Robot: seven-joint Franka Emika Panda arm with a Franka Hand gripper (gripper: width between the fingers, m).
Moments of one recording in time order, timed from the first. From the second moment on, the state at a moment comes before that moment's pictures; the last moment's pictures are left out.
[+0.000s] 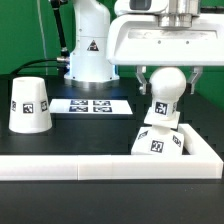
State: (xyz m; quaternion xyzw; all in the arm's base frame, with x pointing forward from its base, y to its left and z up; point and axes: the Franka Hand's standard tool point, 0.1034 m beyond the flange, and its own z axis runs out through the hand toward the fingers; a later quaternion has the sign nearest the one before) arm 0.592 0.092 0.112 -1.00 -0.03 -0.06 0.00
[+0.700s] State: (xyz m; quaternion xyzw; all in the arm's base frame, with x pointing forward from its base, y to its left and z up) arm 0.581 0.094 0.115 -1.00 -0.06 -0.07 0.00
